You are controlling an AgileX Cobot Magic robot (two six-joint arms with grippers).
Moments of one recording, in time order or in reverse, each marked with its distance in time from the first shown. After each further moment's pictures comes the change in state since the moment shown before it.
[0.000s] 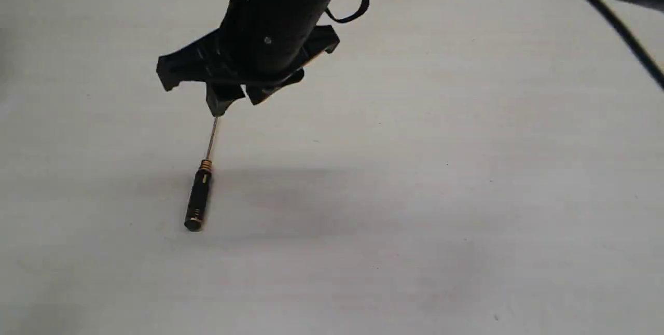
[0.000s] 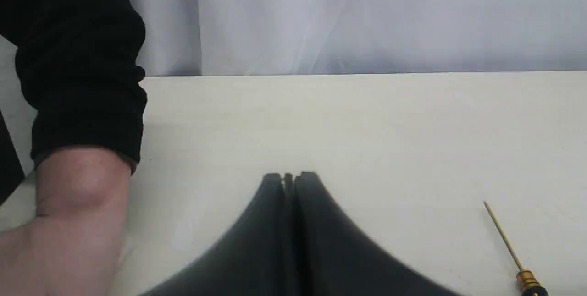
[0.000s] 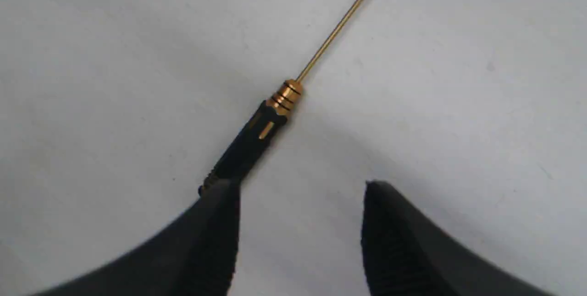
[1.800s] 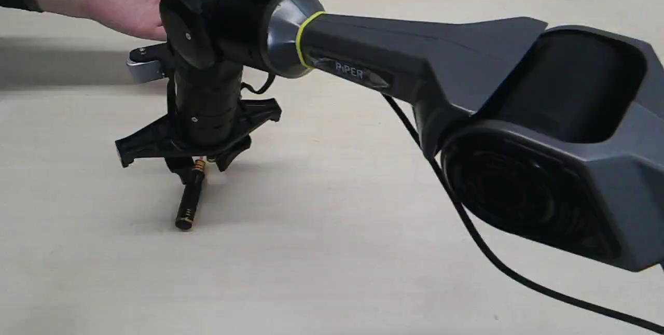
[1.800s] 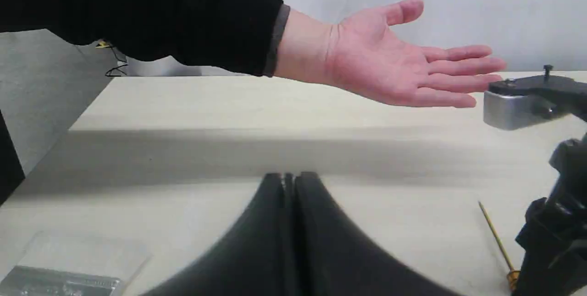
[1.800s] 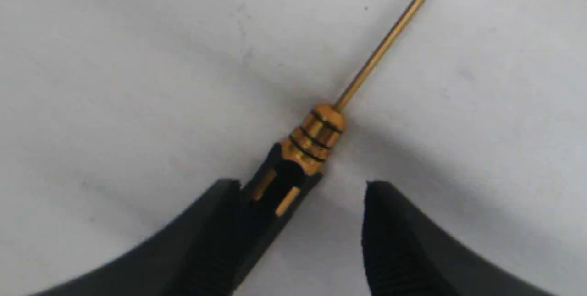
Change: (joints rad) left arm 0.000 0.000 0.000 0.000 0.000 0.000; right arm 0.104 0.382 -0.352 -0.092 0.137 0.204
